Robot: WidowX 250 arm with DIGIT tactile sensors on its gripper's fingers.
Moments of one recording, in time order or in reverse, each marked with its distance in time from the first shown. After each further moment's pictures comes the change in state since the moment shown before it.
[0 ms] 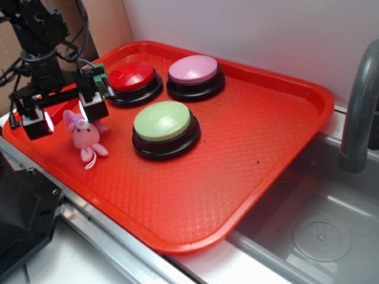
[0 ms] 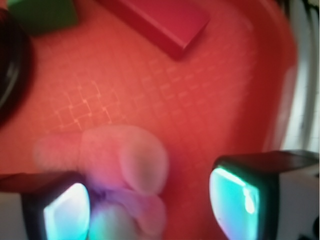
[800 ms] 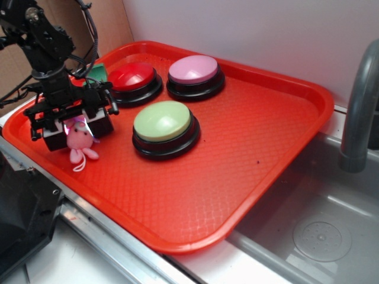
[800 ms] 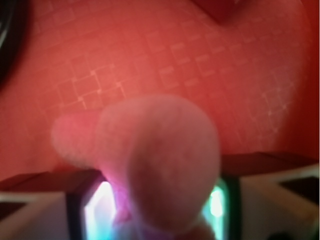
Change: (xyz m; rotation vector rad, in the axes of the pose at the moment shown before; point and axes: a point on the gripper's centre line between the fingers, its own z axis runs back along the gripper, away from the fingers) arm -0.007 -0.009 -0.016 -0.062 0.047 -0.074
